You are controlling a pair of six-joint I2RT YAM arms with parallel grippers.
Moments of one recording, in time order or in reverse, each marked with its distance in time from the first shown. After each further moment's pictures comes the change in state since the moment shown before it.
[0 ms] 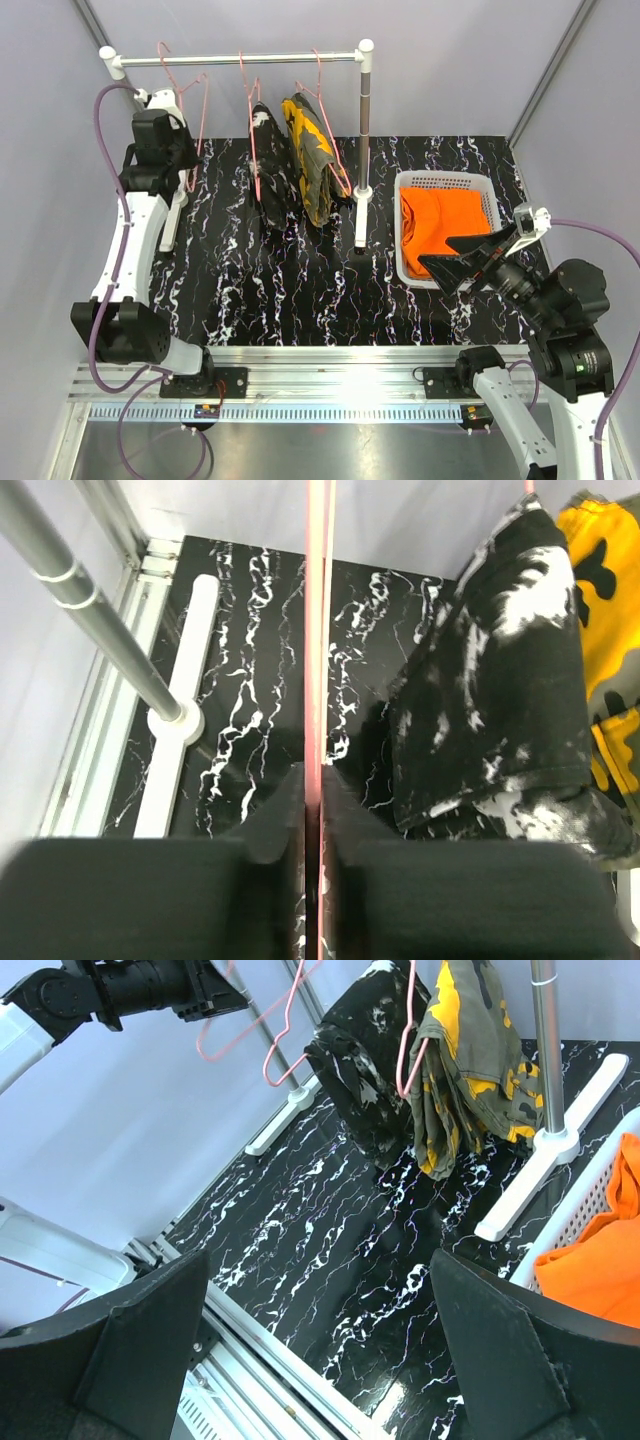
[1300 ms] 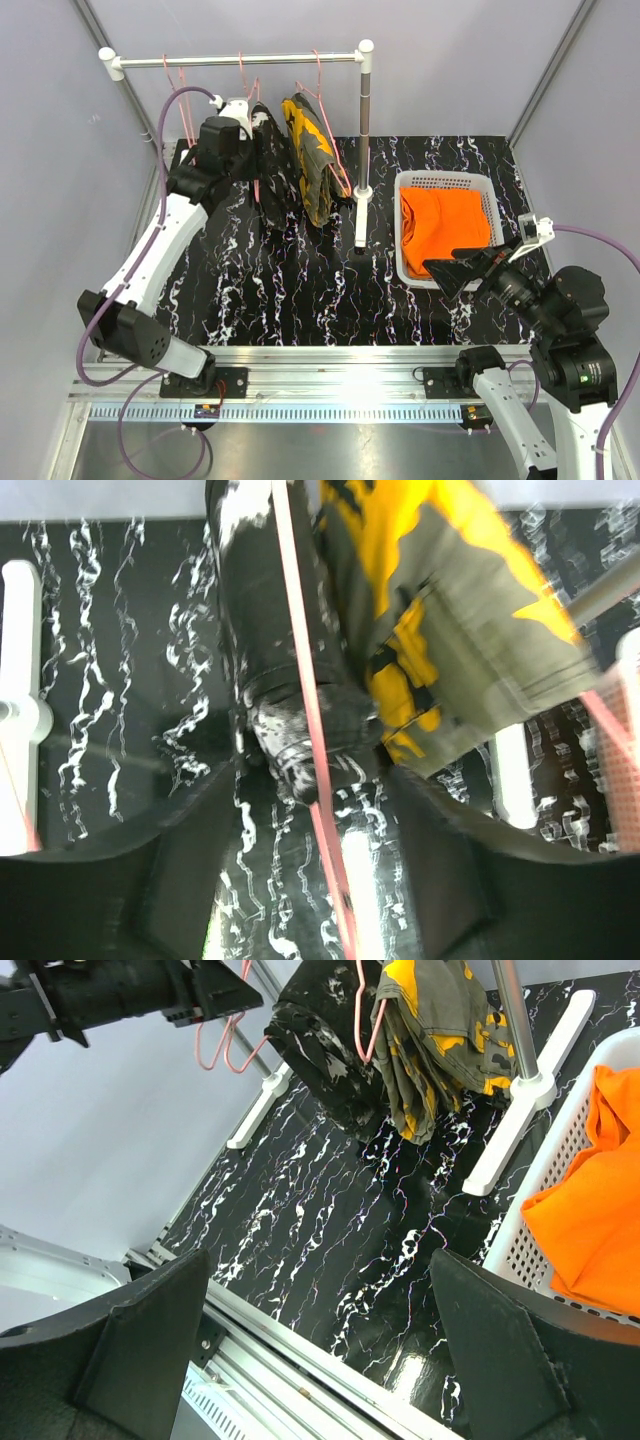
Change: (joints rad) left arm -0.365 -0.007 0.021 -0.085 -0.098 -0.068; right arm 0.000 -0.034 0.009 -0.126 0.085 0.048
